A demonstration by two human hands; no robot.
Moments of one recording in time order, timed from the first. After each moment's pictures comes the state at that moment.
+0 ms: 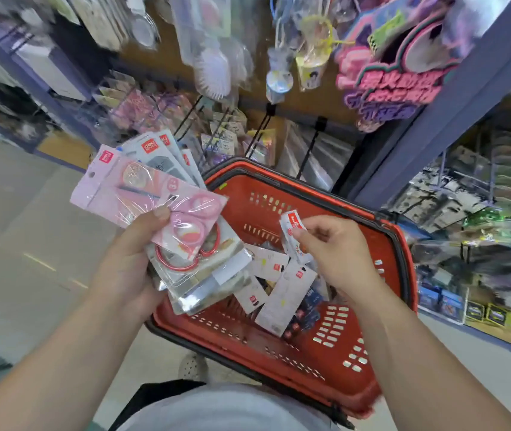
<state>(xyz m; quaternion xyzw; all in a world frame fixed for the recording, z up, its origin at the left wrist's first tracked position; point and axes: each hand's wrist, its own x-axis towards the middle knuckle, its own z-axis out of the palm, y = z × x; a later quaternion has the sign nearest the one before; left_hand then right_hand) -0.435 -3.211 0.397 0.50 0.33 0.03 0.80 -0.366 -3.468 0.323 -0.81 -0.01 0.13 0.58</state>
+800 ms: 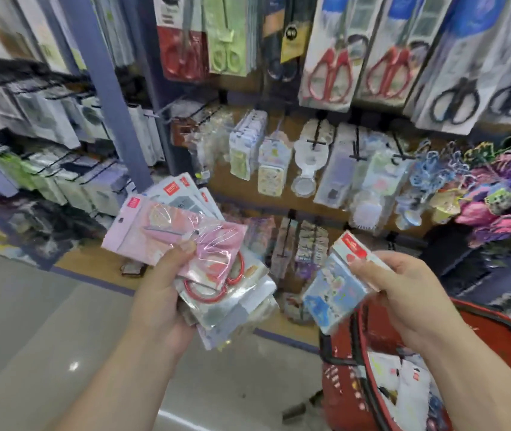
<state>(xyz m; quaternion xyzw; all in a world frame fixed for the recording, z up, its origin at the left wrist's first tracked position) -0.408 -2.818 0.512 0.41 0.16 0.02 0.90 -0.379 -3.112 0.497 -0.72 0.09 0.01 0.69</state>
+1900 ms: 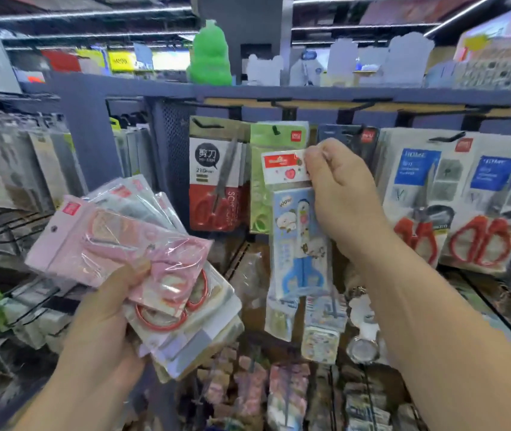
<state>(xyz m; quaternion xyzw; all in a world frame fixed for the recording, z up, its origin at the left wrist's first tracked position) -0.152 -2.649 0.606 0.48 0.01 0.11 0.87 -0.071 -2.905 0.720 -0.79 -0.18 -0.31 0.50</state>
